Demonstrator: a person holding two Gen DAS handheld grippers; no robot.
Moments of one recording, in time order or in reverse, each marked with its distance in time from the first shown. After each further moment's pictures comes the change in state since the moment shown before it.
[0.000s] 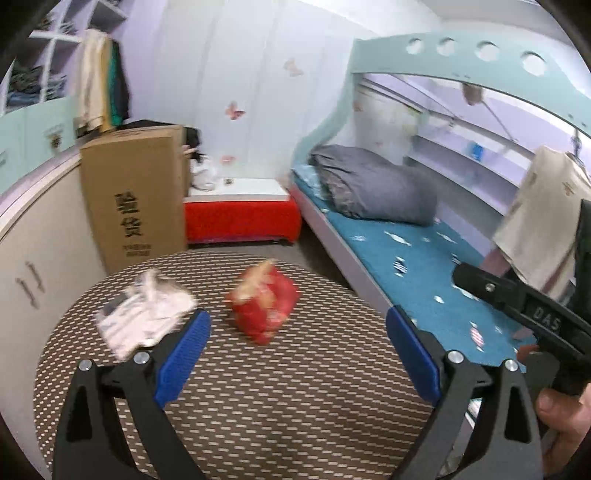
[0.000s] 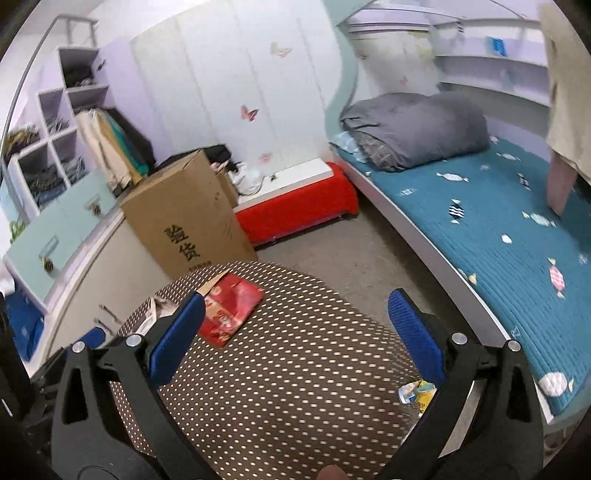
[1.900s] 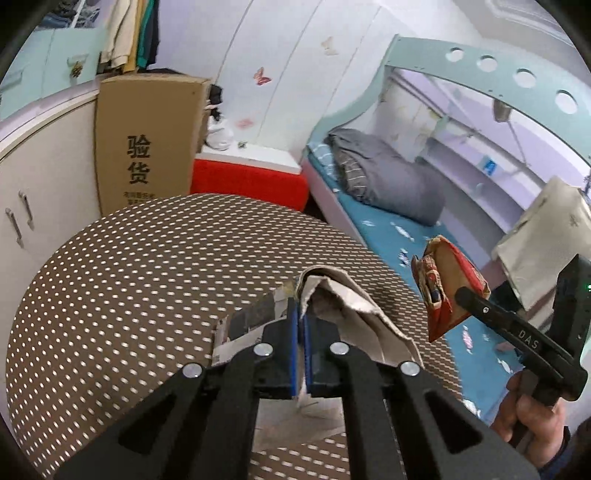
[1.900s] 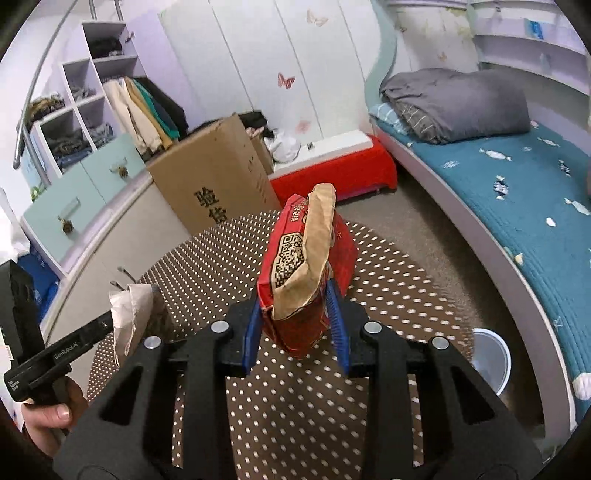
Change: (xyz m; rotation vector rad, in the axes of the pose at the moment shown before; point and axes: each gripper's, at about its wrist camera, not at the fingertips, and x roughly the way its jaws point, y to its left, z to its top) left arm 0.019 0.076 -0.049 -0.144 0.084 -0.088; right arm 0.029 -0.002 -0.045 -0.012 0.051 0.138
